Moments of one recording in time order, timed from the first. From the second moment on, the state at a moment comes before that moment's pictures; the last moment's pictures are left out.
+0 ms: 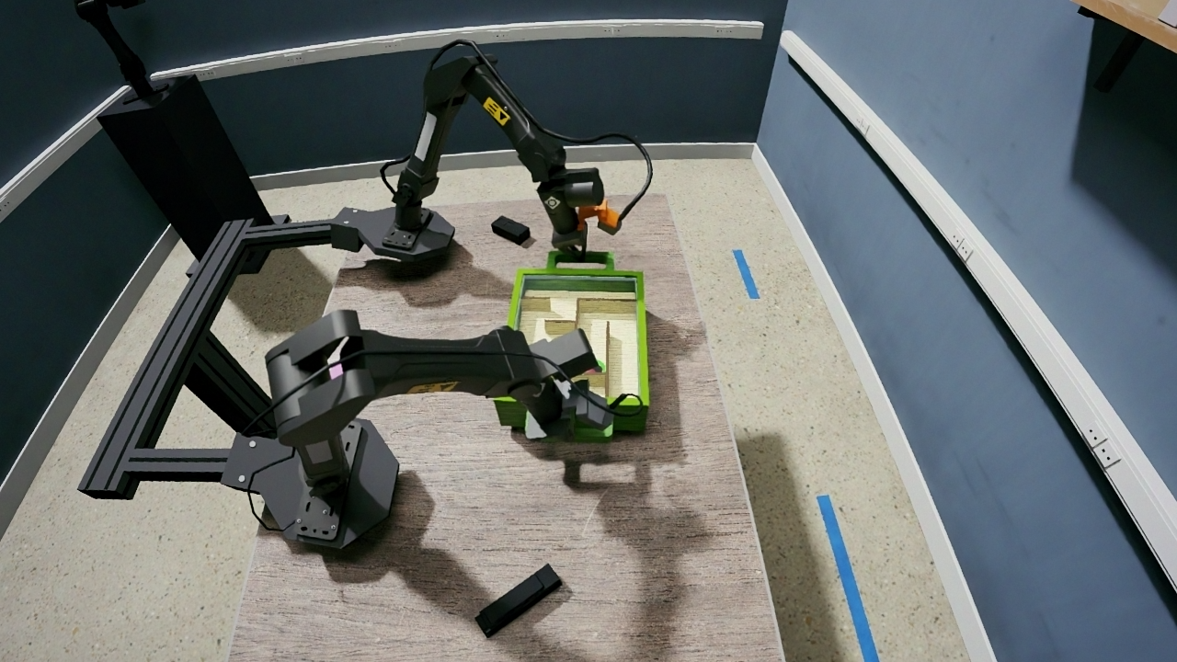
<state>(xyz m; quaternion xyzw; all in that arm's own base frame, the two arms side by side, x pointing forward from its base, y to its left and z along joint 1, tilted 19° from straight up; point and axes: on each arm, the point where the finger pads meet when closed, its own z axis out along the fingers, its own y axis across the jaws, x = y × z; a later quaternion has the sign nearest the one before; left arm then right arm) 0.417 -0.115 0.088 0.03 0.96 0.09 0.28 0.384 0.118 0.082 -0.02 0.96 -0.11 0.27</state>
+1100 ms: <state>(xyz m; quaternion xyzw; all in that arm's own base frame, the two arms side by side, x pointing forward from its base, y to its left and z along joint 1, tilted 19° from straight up) 0.427 -0.116 0.081 0.03 0.95 0.09 0.30 0.387 0.113 0.065 -0.02 0.95 -0.10 0.28</state>
